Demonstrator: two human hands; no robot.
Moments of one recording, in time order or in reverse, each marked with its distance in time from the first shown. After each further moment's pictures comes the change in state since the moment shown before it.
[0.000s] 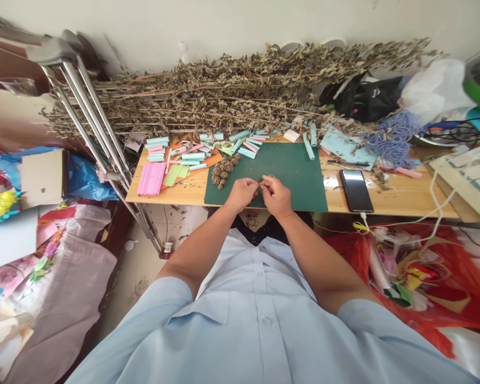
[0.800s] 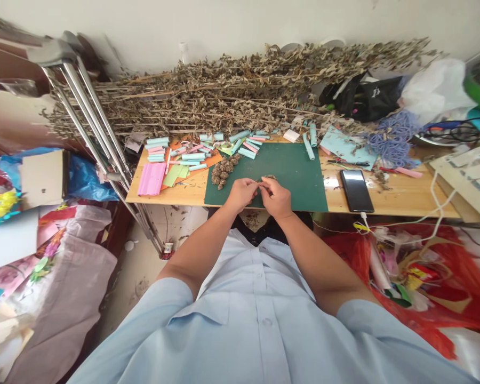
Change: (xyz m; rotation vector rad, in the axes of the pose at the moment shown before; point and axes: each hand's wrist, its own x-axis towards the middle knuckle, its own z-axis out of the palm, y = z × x) left_hand 0.000 0.000 -0.001 -0.057 -0.006 -0.005; right_hand -0.002 -0.001 0.001 -0.060 0.006 -0.035
